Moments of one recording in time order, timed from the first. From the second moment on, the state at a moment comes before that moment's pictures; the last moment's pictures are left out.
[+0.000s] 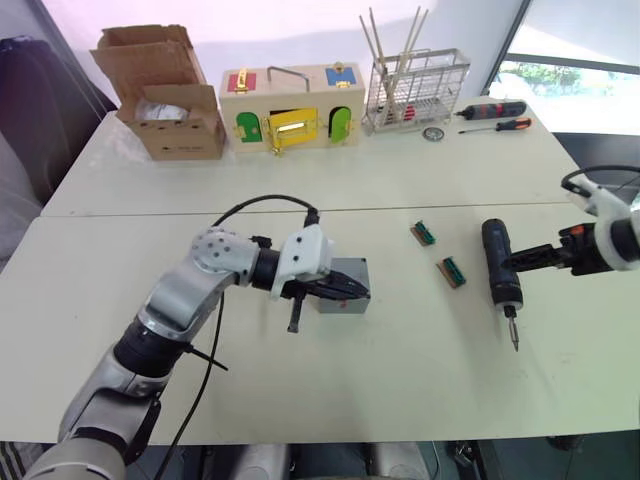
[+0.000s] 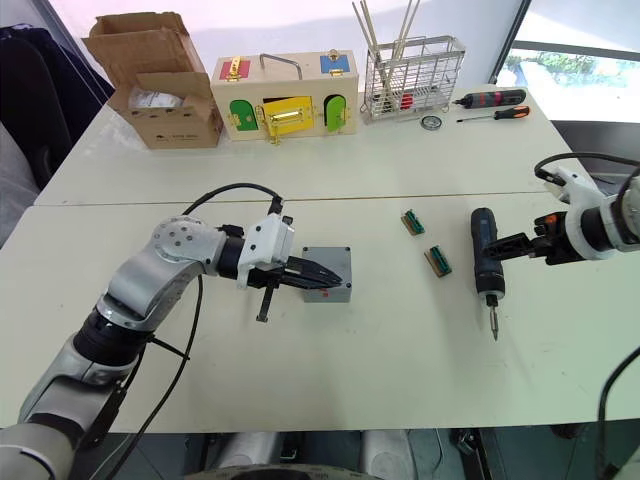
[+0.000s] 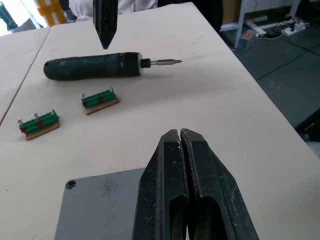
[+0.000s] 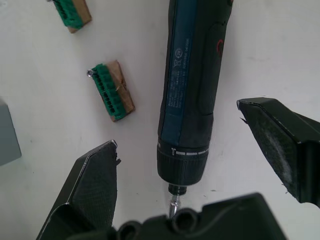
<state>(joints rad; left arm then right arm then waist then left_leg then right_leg) -0.58 0.54 -0.33 -0.29 -0.36 0.42 -1.16 -0.93 -1.20 0.40 0.40 0.47 1.43 1.02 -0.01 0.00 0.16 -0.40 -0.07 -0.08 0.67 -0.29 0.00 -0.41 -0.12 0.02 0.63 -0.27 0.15</state>
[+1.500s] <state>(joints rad) -0.63 0.58 -0.17 -0.15 -0.45 0.54 -1.10 -1.11 -0.77 -0.39 0.47 0.30 1.13 0.82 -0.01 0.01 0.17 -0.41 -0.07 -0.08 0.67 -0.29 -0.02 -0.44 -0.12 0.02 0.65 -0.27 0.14</state>
